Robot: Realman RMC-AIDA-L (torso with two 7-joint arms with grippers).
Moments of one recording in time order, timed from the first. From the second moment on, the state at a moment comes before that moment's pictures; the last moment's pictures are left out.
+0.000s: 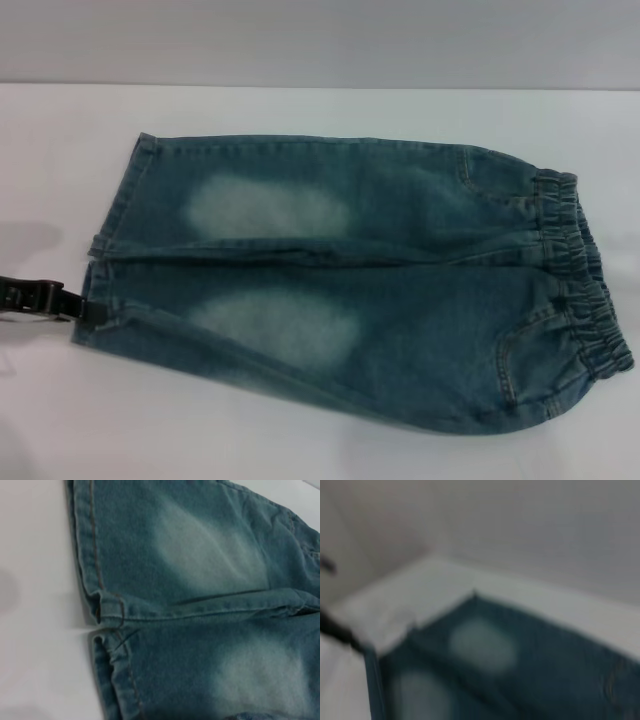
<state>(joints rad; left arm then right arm) -0.57 -1.88 0.63 0.68 2.45 1.65 -2.26 0.48 1.87 -0.58 -1.07 -2.17 -1.85 1.90</state>
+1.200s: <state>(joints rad) -0.59 -1.89 0.65 0.67 2.45 1.63 -2.25 0.64 1.95 -0.86 -0.99 -2.74 -1.77 1.86</state>
